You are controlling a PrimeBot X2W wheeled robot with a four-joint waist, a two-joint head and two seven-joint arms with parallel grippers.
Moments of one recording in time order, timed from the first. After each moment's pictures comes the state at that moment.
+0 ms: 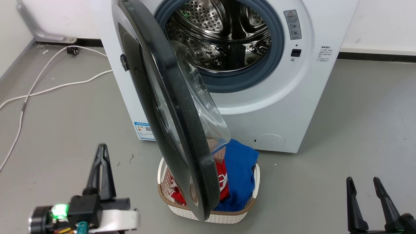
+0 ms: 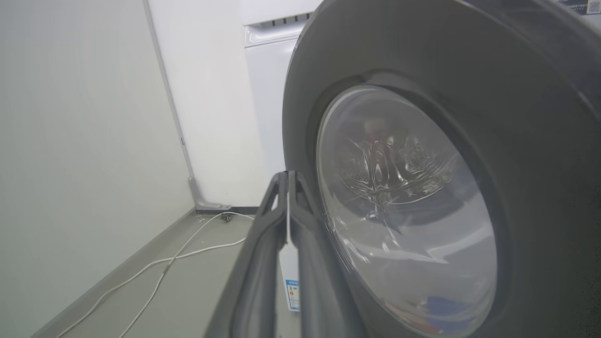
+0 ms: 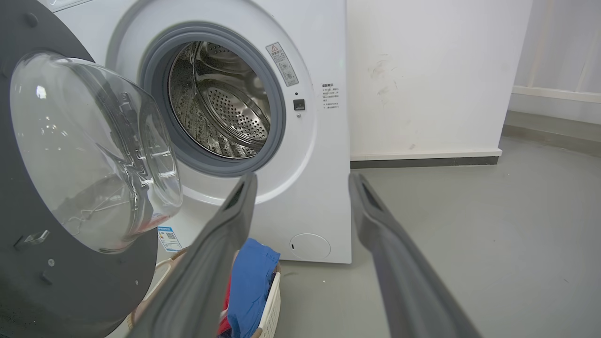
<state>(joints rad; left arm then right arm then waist) 0.07 0.09 -0.06 -0.09 0.01 0.16 -0.26 0.21 -0.05 -0.09 -0.05 0.16 0.13 -0.26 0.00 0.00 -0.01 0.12</state>
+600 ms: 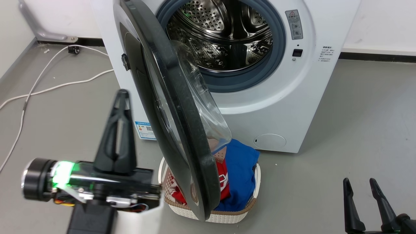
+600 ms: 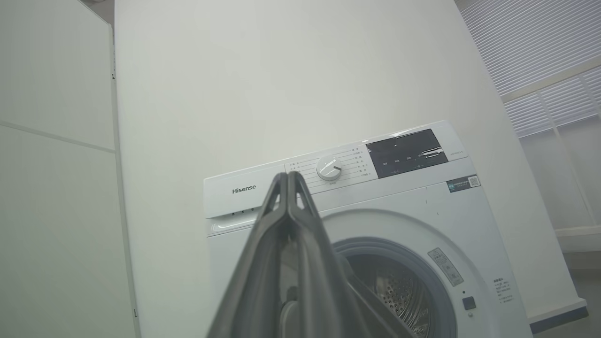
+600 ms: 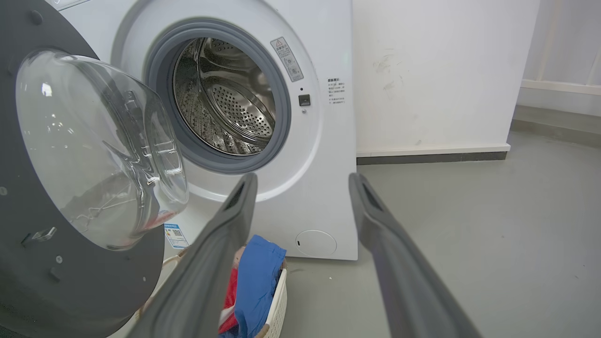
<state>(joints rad) -0.09 0.18 -0.22 -0.46 0.08 0.17 -0.26 0.21 -0.05 -0.08 -0.04 0.17 0.13 -0.26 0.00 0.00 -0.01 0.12</state>
